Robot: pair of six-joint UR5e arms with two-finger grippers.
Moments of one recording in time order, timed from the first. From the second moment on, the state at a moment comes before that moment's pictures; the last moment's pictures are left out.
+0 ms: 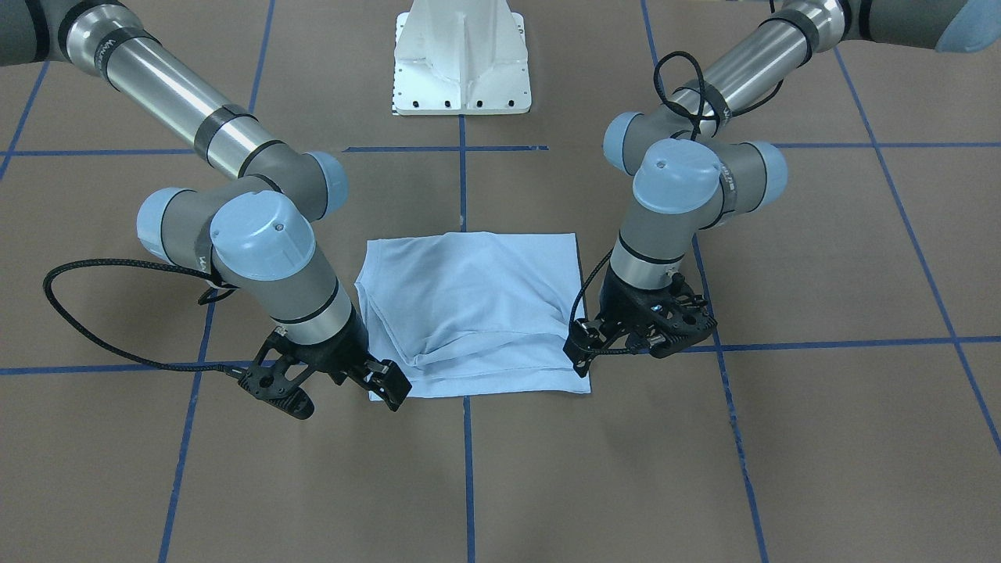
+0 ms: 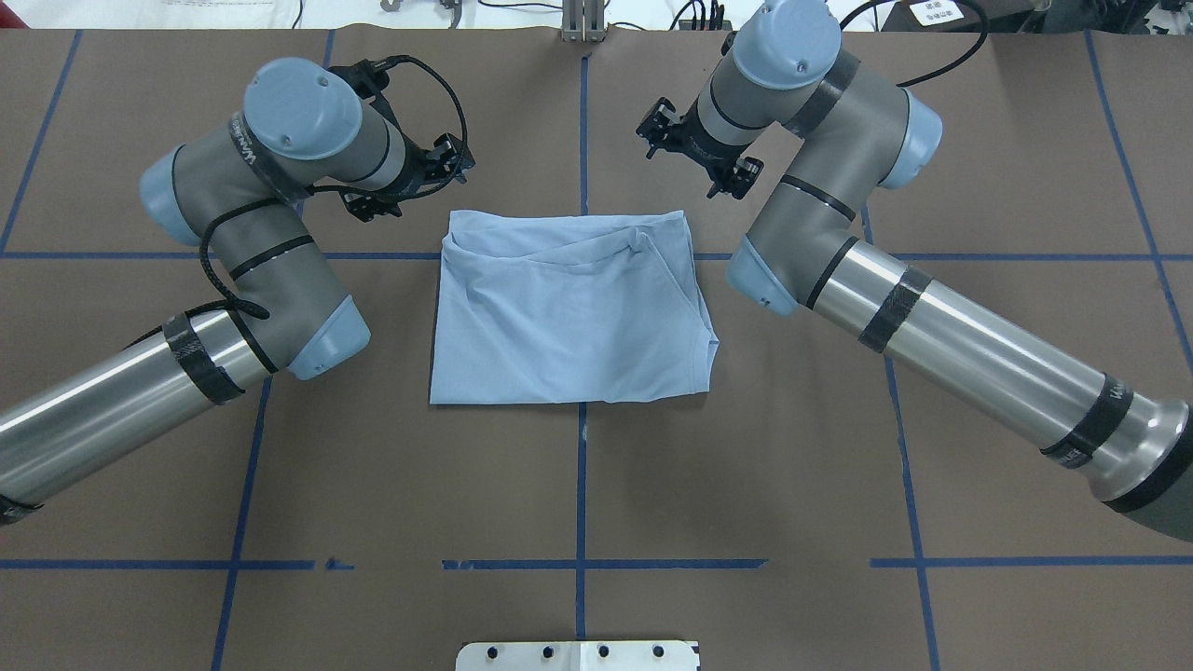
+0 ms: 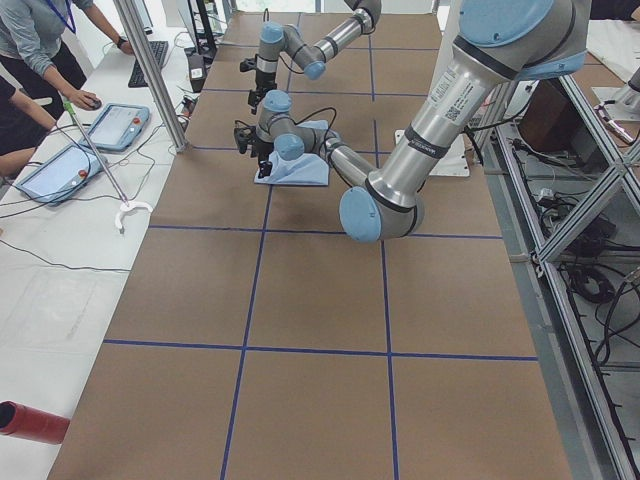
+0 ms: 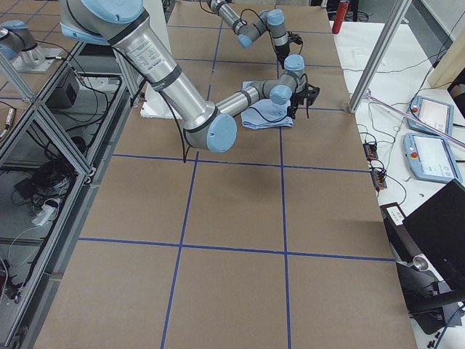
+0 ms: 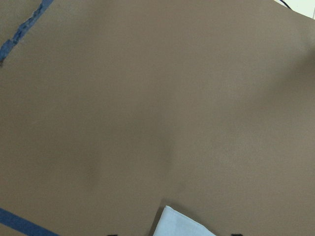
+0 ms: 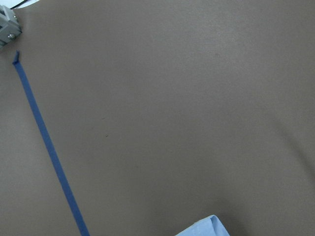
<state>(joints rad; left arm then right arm) -0.78 -2.25 -1.40 -2.00 -1.85 -1.50 0.80 -0.75 1.20 -1.12 1.97 1.57</state>
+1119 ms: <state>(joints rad) -1.33 -1.93 -1.53 -1.84 -2.15 -0.39 1.22 -1.13 1.47 -1.49 2.28 0.33</state>
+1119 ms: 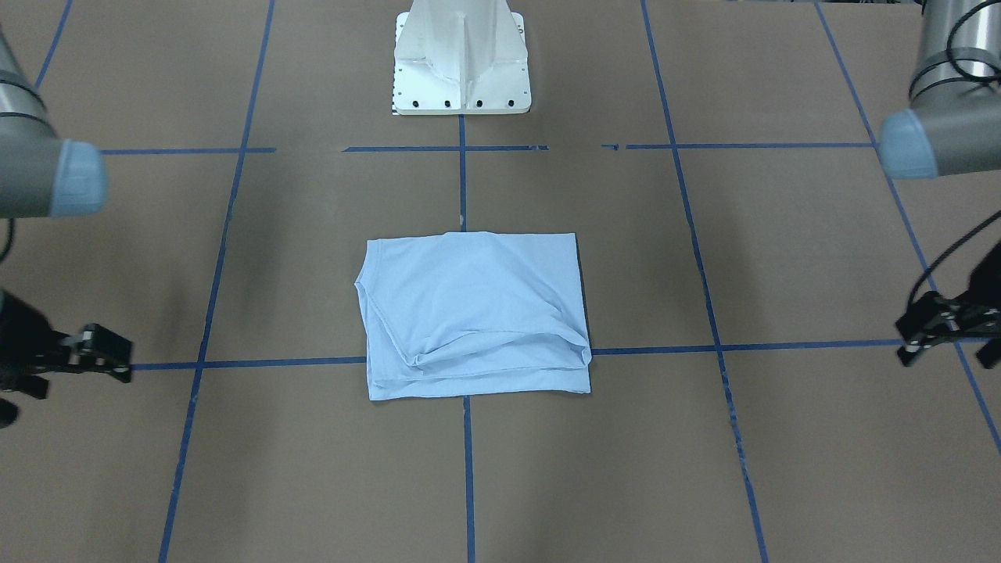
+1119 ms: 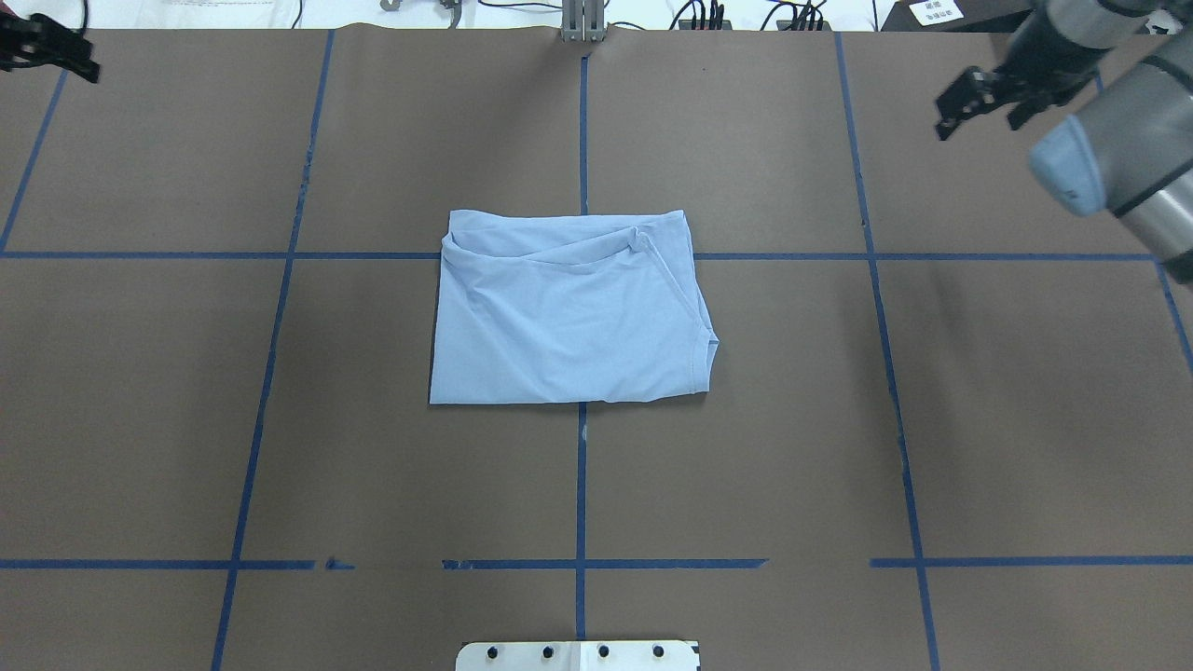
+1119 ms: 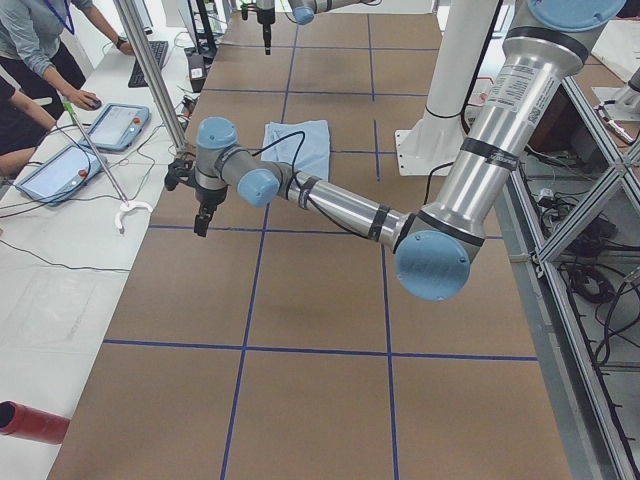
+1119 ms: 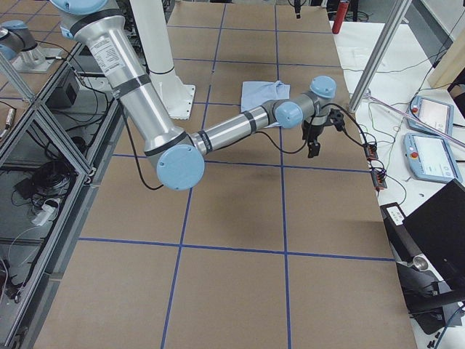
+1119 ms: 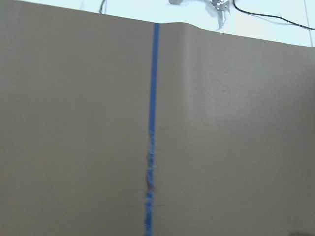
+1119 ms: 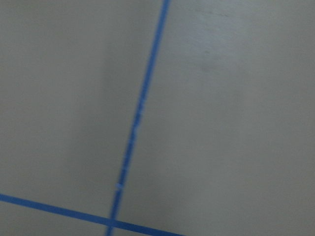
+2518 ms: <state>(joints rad) -1.56 -1.52 -1.65 -1.74 -2.27 -0.02 1.52 -1.54 1.56 -1.54 2.41 -0.06</state>
